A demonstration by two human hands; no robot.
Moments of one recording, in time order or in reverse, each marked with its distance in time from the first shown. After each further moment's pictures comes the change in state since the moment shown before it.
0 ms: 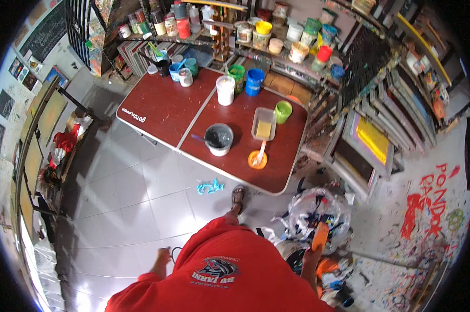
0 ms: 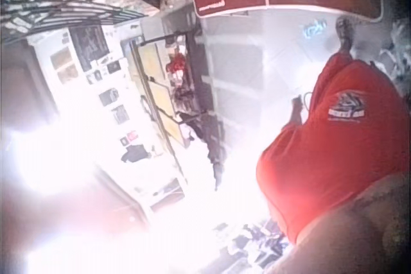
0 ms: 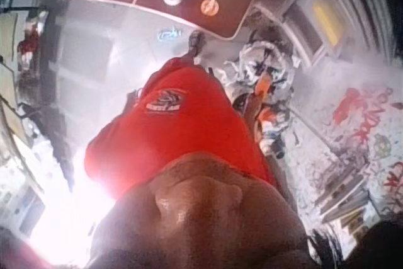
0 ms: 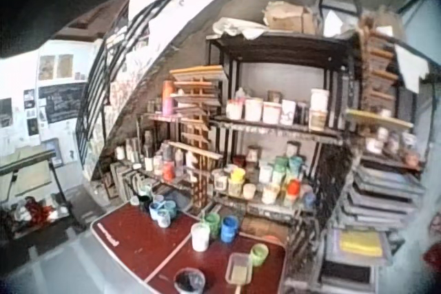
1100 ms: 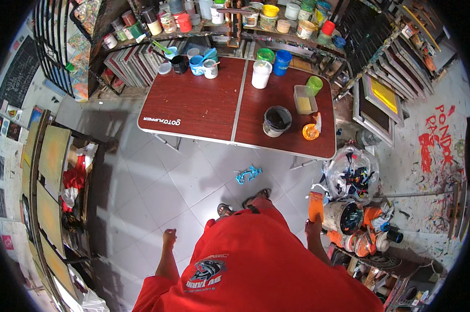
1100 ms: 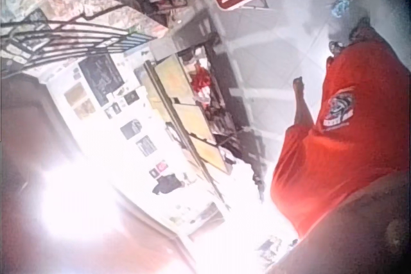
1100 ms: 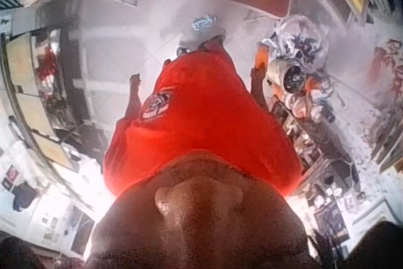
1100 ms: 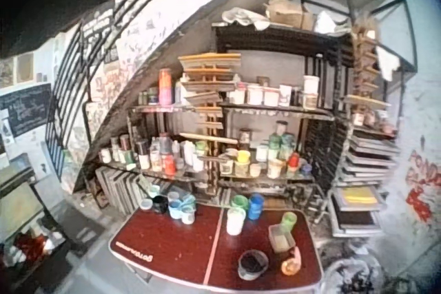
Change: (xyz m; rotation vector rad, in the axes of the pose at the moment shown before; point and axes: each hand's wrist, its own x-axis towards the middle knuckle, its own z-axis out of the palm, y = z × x) left_hand 0.167 0.045 -0.373 -0.087 0.119 0.325; right_hand -0.262 0.308 0.065 -0.048 0.008 0.126
